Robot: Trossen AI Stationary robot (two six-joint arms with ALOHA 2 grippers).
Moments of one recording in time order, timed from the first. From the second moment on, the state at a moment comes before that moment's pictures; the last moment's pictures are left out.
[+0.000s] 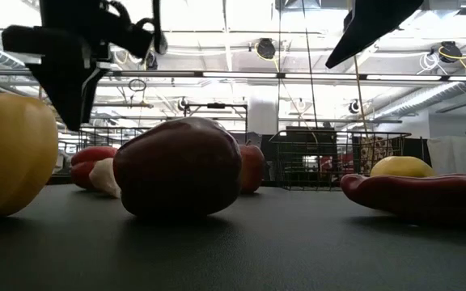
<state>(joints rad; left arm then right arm) -0.40 1.74 1.29 -1.29 -0.29 -0.70 0.30 1.27 1.06 -0.73 0.57 0.28</state>
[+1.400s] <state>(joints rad) -0.20 1.75 1.13 -1.02 -0.19 -0.25 0.30 1.27 1.06 -0.74 0.57 0.27</state>
